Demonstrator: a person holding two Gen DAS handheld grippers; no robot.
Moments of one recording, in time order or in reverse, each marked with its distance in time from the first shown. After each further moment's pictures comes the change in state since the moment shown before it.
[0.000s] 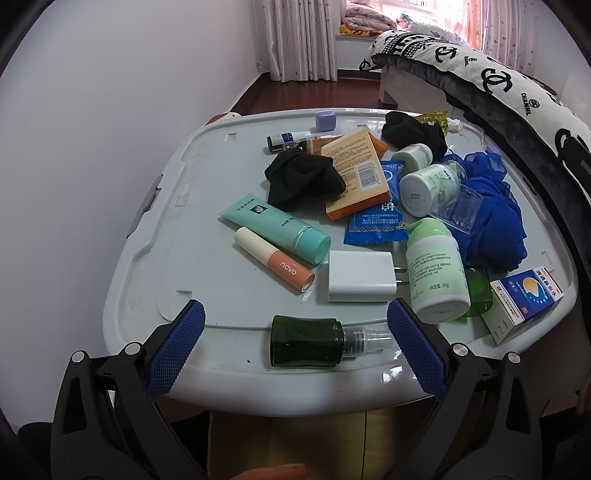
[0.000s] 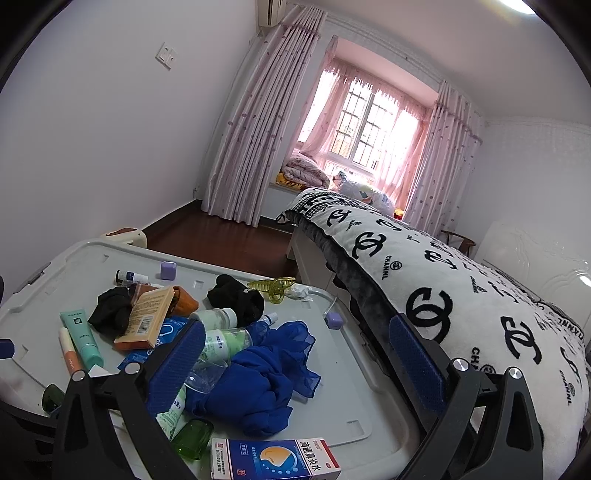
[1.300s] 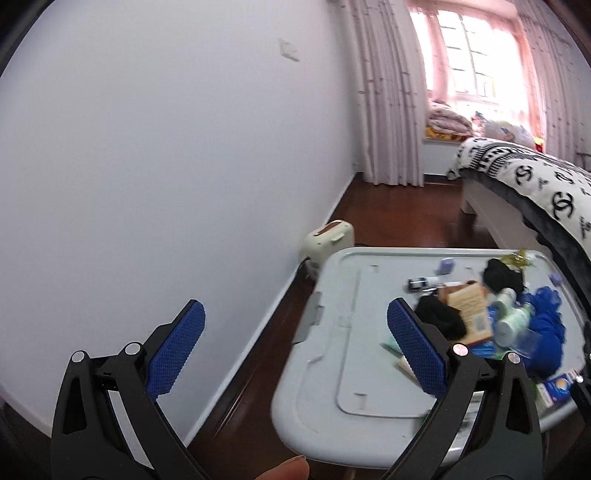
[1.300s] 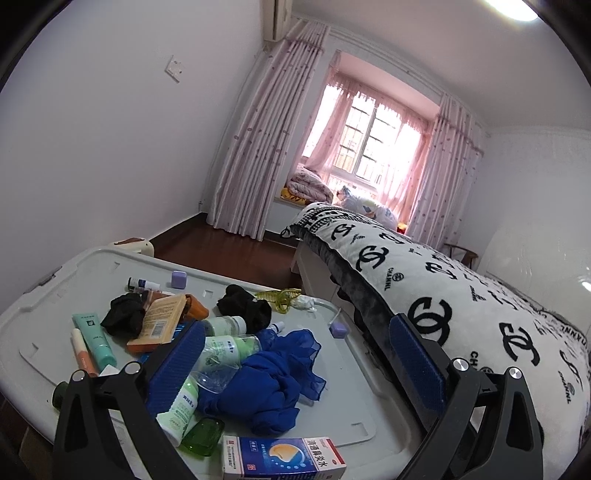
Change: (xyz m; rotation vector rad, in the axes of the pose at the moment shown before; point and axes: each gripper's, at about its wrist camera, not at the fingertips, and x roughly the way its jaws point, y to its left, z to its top) left arm -0.118 0.123 0.030 -0.169 -0.393 0.307; right arm -0.018 0.009 -0.005 -0.015 -0.066 0.022
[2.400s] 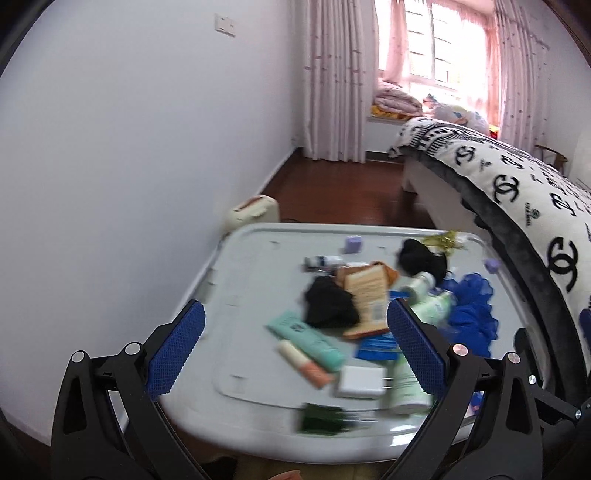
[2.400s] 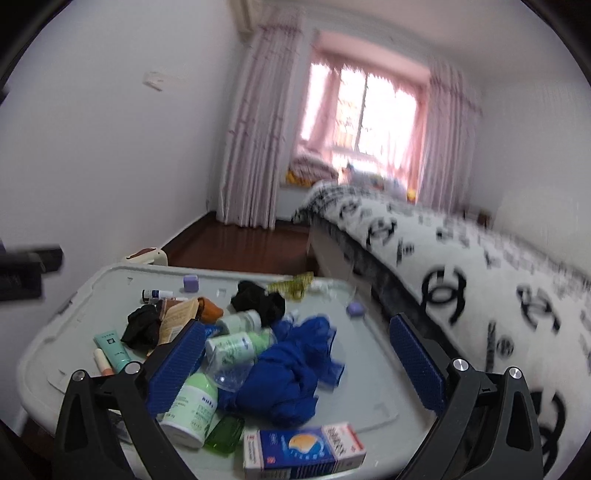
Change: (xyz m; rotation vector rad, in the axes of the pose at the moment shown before) left arm -0.001 -0.113 0.001 0.026 0.114 -0.241; right arm 0.006 -0.031 0.005 0.194 0.113 0.082
